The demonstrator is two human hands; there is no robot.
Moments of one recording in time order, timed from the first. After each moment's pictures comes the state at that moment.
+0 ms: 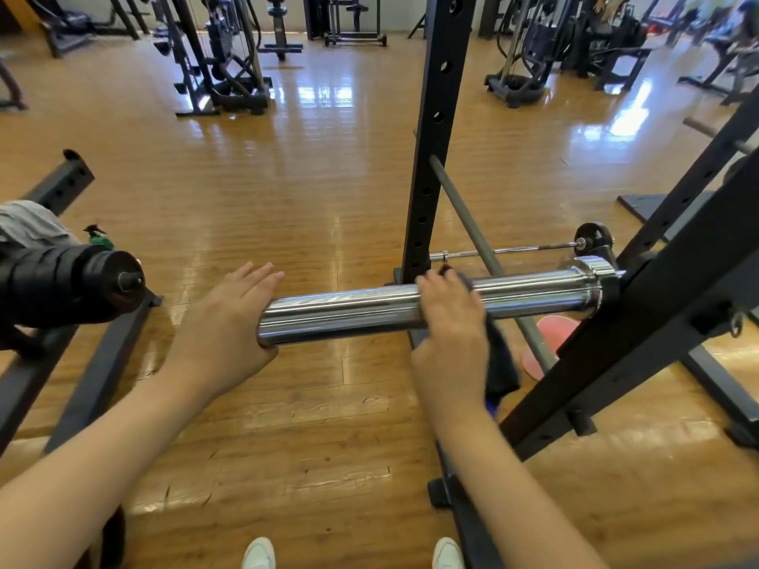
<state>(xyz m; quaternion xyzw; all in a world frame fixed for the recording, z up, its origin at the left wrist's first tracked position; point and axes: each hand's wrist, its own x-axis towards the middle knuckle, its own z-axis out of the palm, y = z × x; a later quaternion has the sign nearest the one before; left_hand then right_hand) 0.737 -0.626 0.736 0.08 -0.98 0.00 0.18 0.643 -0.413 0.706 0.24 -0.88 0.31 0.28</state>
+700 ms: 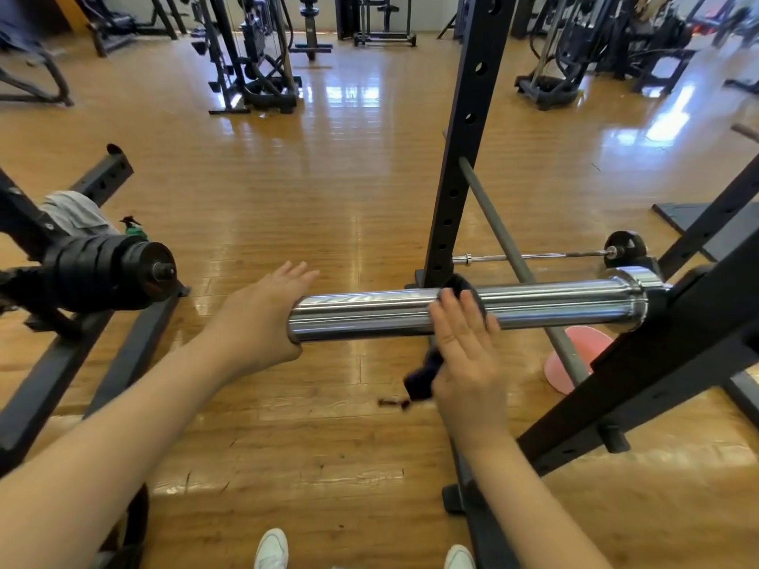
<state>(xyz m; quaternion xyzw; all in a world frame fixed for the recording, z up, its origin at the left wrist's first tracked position) 0.734 -0.630 0.761 0.11 -0.99 -0.08 0.00 0.645 -0.410 0.667 0.35 -0.81 0.32 0.34</state>
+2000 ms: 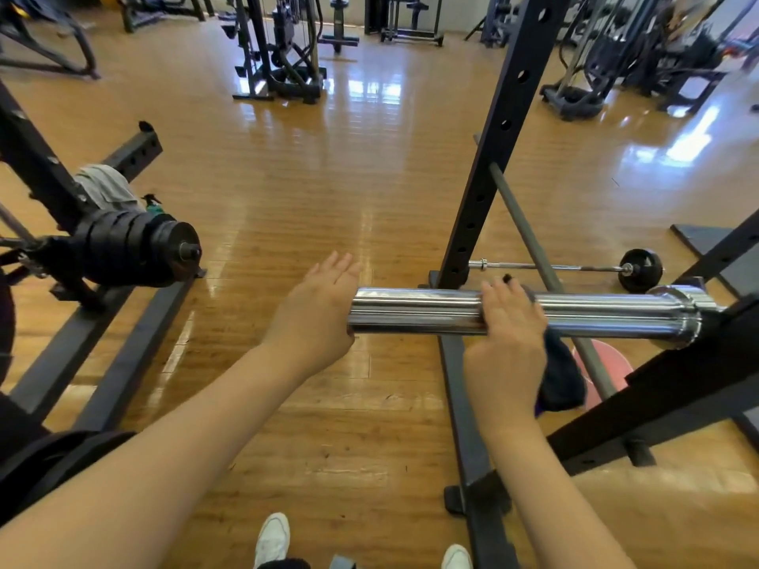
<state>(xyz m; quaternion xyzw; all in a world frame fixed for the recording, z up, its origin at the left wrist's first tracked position) 0.744 -0.628 0.744 0.12 -0.99 -0.06 0.10 0.666 -0.446 0.714 0.24 -0.89 0.29 0.27</state>
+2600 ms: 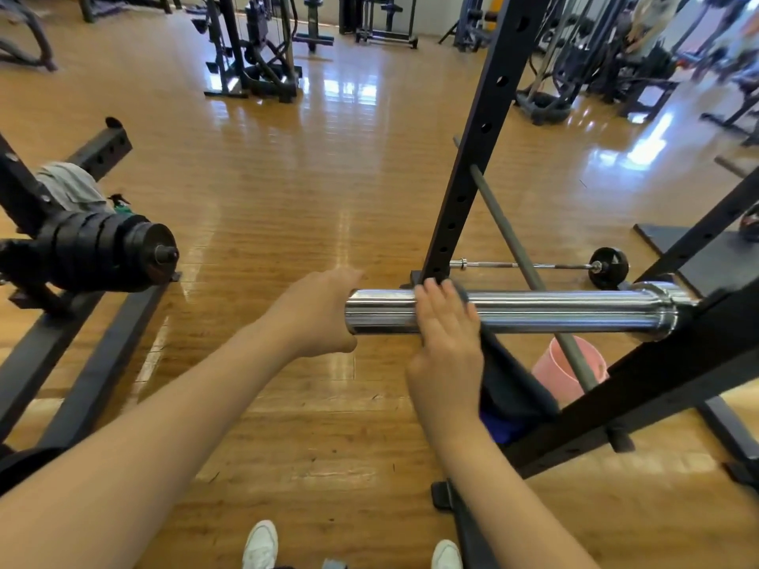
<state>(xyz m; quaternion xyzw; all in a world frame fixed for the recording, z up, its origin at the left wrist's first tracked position) 0.739 -0.640 0.764 0.12 -0.97 -0.18 -0.02 0.700 -0.484 0.704 0.29 -0.87 0.28 0.29</state>
